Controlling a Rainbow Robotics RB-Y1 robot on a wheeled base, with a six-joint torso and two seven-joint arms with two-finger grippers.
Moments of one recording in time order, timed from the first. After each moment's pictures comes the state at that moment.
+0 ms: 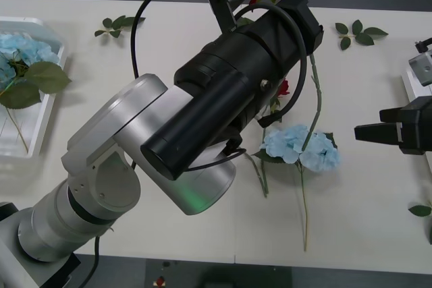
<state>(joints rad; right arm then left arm) 0.01 -0.79 -0.36 -2.10 -1.50 1.40 1.83 -0.58 0.27 -0.73 -2.19 -0.18 0.85 0.02</state>
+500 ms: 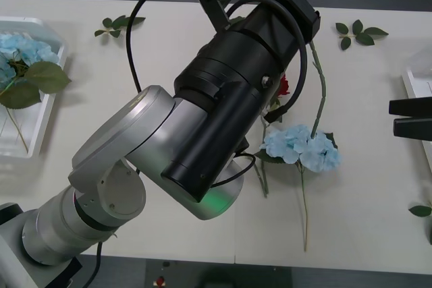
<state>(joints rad) -0.08 -0.70 -0.50 -1.92 -1.88 1.61 1.98 -0.58 0.26 -0.76 -2.18 -0.39 0.85 0.18</state>
